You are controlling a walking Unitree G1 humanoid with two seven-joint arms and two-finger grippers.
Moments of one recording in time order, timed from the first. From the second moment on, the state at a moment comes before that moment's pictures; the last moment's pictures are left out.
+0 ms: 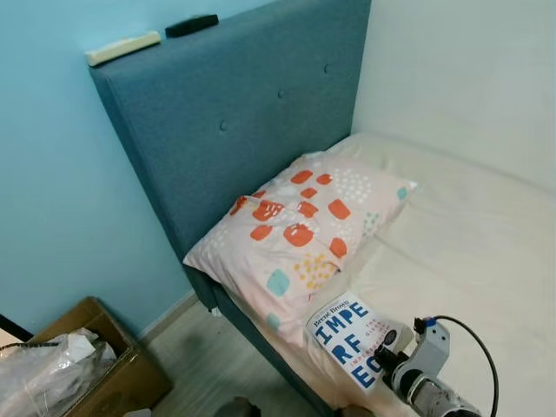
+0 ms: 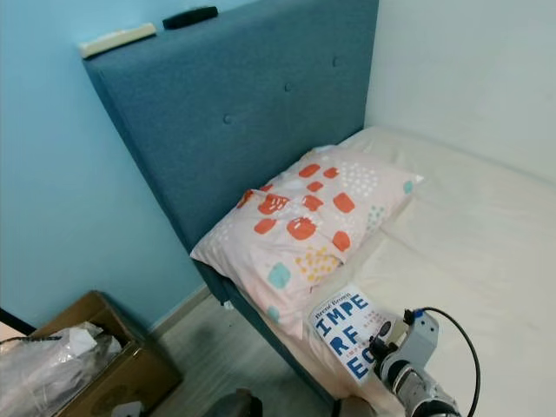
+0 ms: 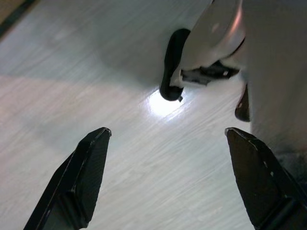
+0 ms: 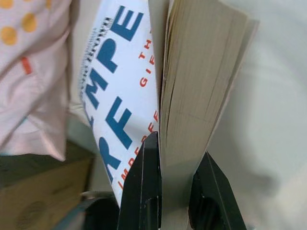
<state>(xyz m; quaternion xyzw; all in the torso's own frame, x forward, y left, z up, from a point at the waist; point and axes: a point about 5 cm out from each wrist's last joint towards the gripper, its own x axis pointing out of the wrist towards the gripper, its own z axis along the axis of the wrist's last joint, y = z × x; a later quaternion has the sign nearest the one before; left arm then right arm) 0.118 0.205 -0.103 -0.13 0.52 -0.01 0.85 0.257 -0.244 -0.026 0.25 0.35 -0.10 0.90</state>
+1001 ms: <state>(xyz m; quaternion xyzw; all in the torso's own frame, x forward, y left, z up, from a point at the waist) 0.113 0.211 -0.103 -0.13 0.51 -0.01 0.85 0.276 -0.302 0.014 -0.01 0.34 -0.18 0.92</state>
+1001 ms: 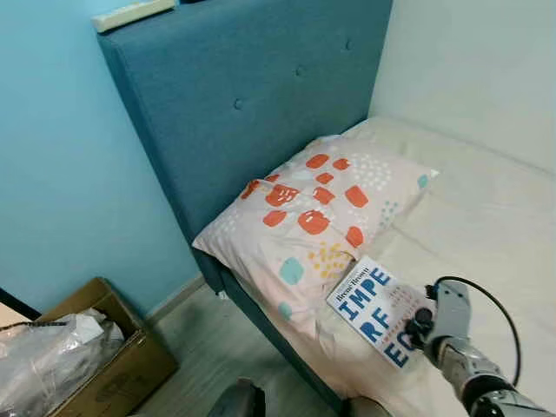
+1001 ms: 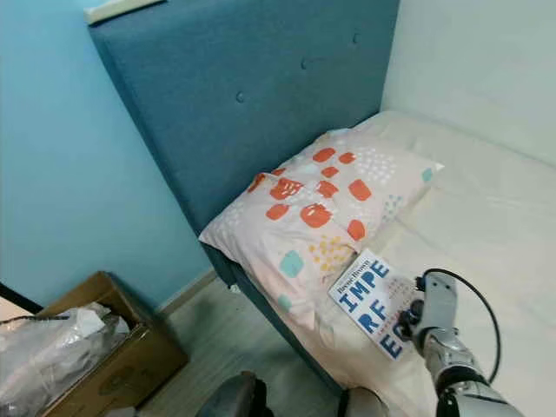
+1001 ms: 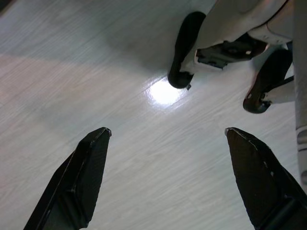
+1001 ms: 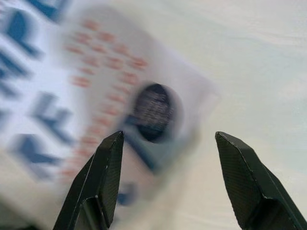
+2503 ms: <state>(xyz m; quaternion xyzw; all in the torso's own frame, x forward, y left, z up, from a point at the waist) 0.195 0.170 -0.079 -0.13 0.46 -0.03 0.88 0.291 -0.237 0.011 0.13 0.19 -0.05 0.97</state>
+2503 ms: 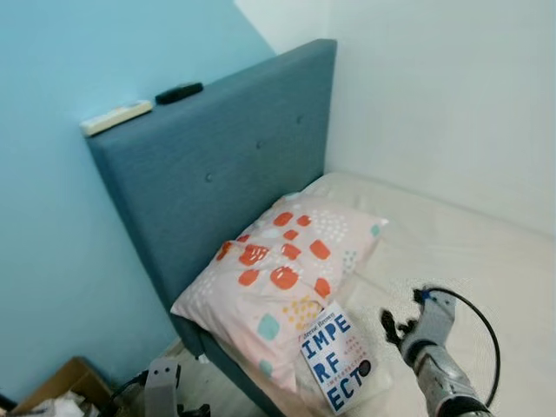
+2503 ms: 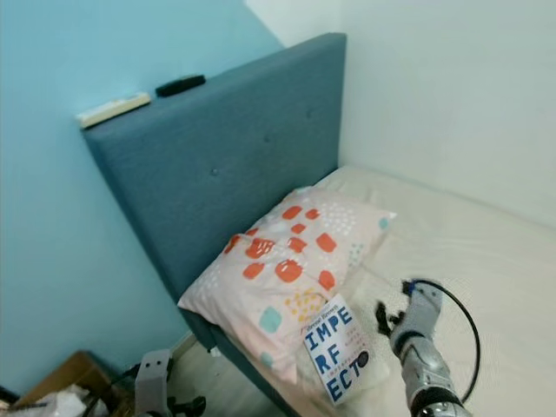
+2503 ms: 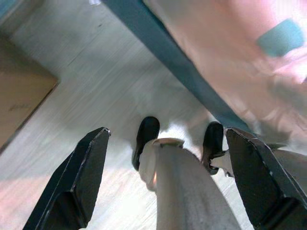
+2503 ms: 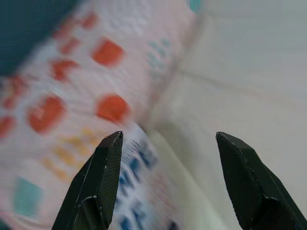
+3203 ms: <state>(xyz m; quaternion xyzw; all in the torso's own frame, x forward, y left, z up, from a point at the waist) 0.184 0.171 -0.085 -0.12 0.48 -0.02 0.87 0.273 -0.187 -0.022 0.09 0.32 0.07 0.94</state>
